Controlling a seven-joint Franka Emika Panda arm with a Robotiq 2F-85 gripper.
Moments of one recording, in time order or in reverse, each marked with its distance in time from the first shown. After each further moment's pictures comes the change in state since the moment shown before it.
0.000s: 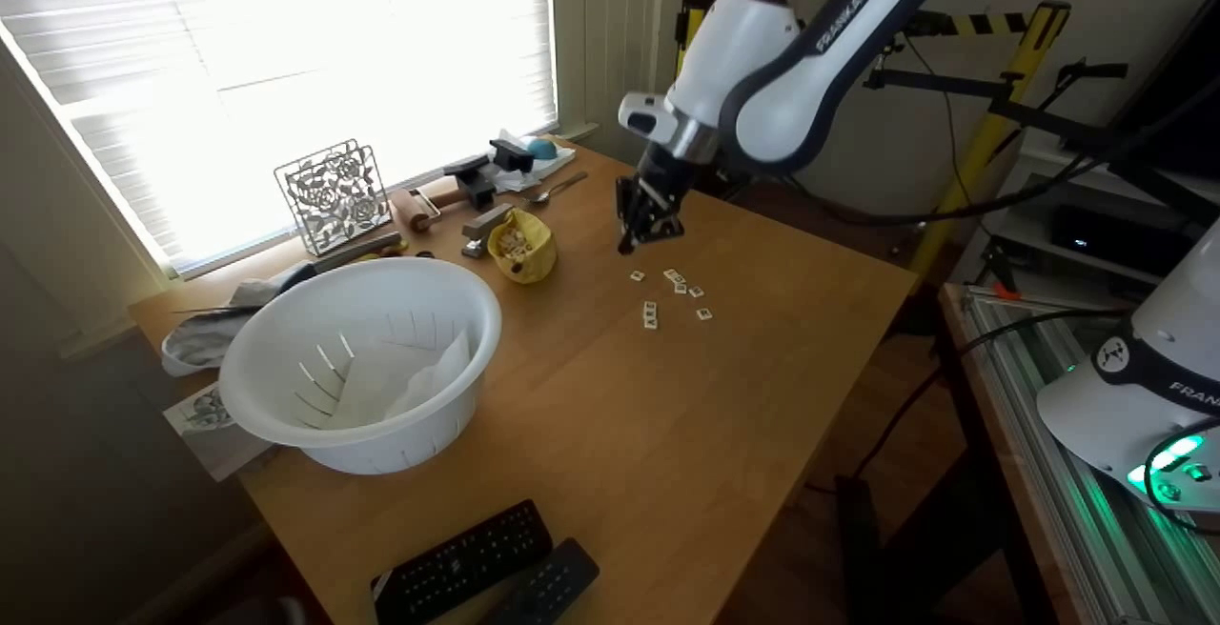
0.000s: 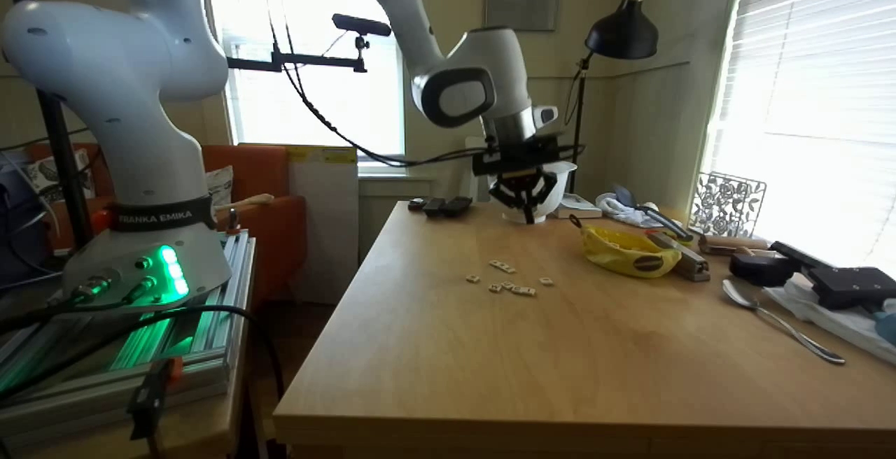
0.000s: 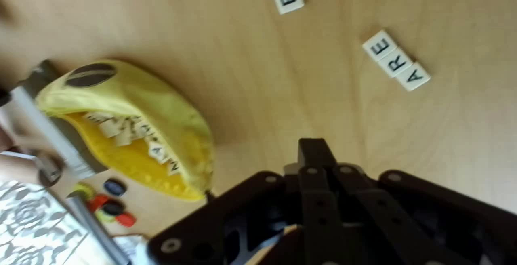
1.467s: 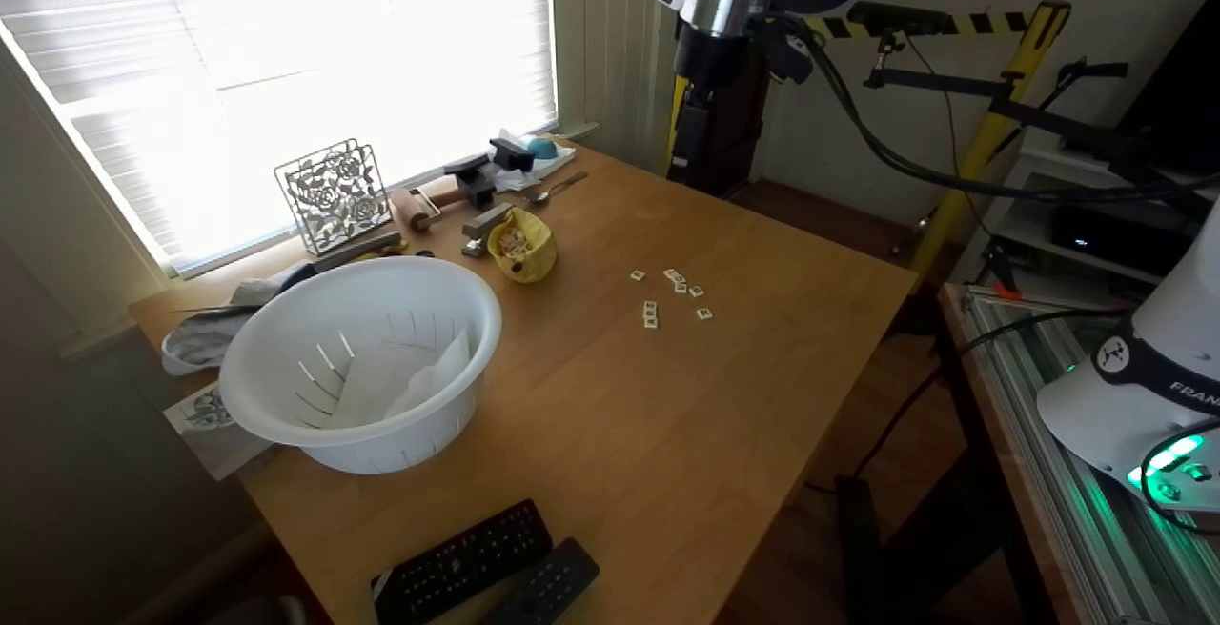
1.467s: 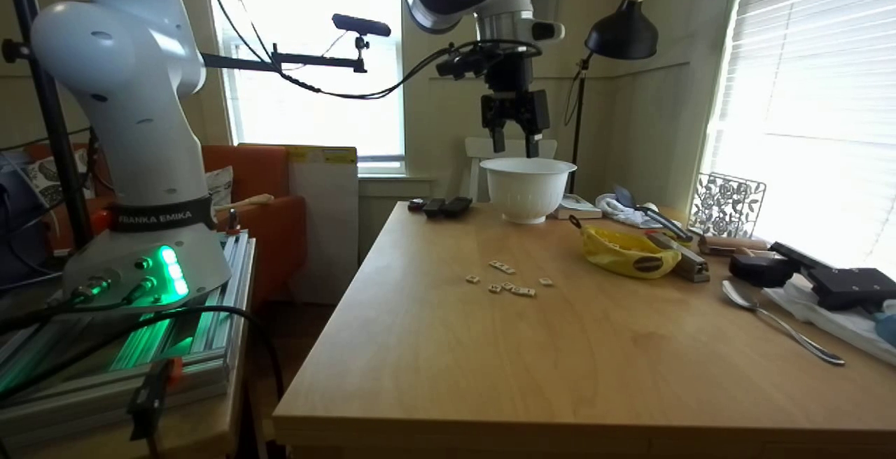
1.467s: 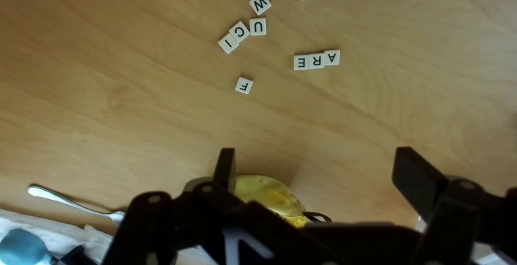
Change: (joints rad) arm 0.481 -0.361 -0.499 0.021 0.075 -0.536 0.823
